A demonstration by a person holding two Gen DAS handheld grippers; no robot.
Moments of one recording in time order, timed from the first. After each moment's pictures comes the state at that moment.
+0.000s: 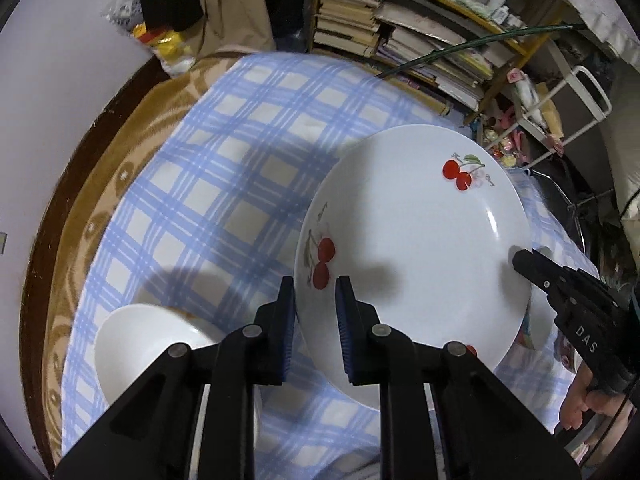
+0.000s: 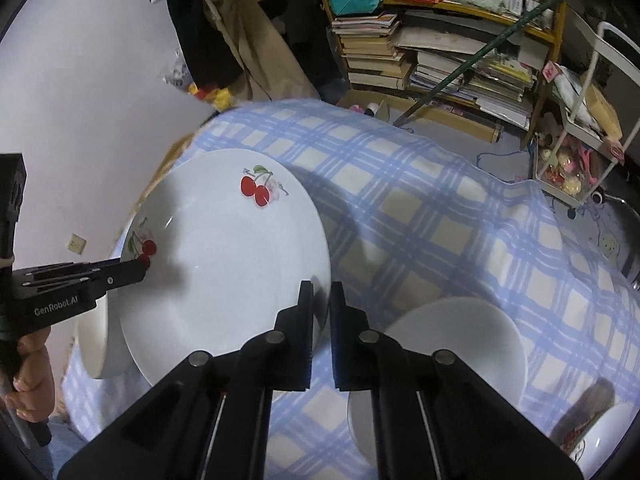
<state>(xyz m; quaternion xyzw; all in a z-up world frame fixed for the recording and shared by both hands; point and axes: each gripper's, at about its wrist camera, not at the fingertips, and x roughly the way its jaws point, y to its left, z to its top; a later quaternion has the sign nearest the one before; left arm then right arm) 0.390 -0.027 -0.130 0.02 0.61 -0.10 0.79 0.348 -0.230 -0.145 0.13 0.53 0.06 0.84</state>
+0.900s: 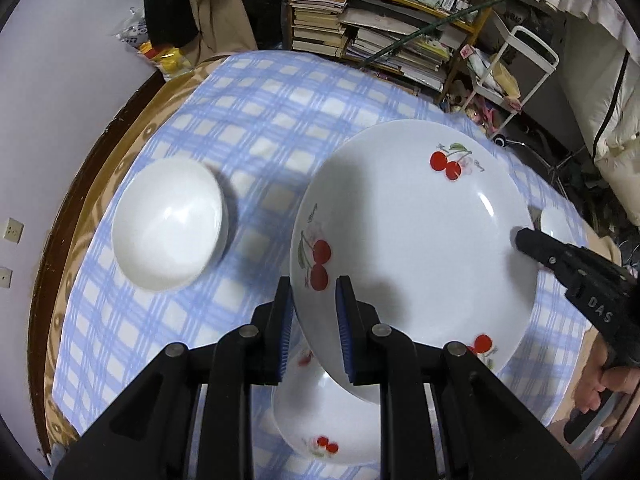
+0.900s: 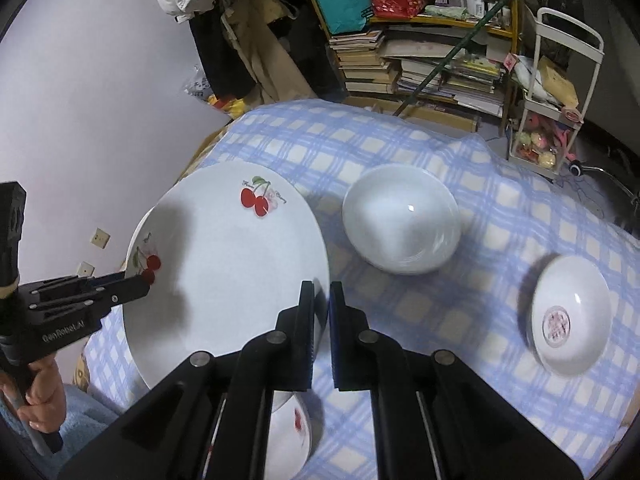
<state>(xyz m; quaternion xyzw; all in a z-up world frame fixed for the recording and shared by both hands) 0.219 -0.039 -0.076 0.05 0.58 -0.11 0.80 0.189 -0.235 -0.088 0.15 0.50 0.06 0.85</state>
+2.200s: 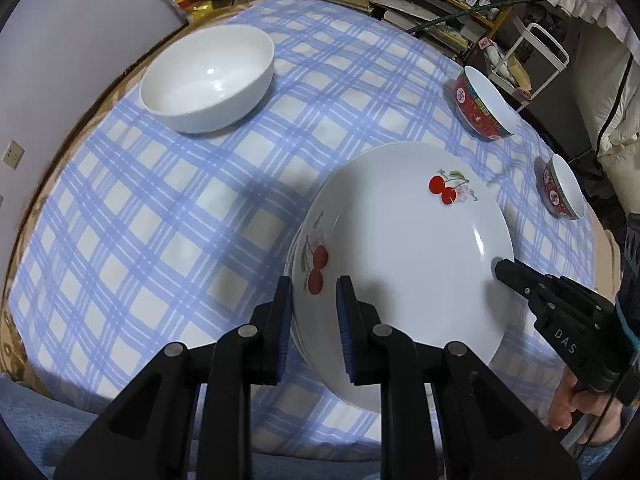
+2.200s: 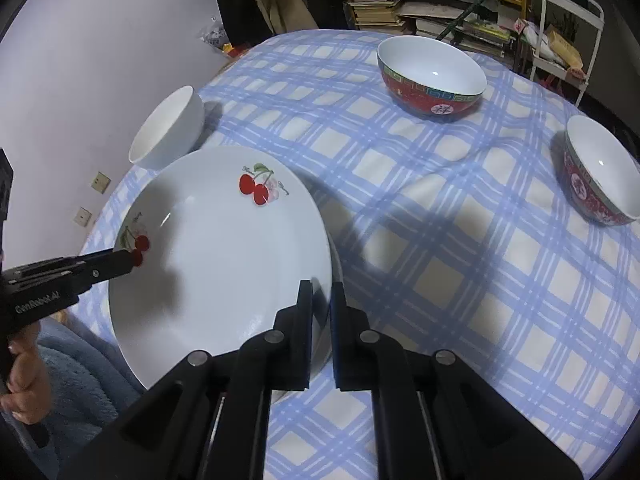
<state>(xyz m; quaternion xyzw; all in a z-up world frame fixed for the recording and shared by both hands) 0.114 0.014 -0.135 -0.01 0.60 -0.09 0.79 0.088 -0.181 -0.159 0.12 0.54 0.07 0.83</state>
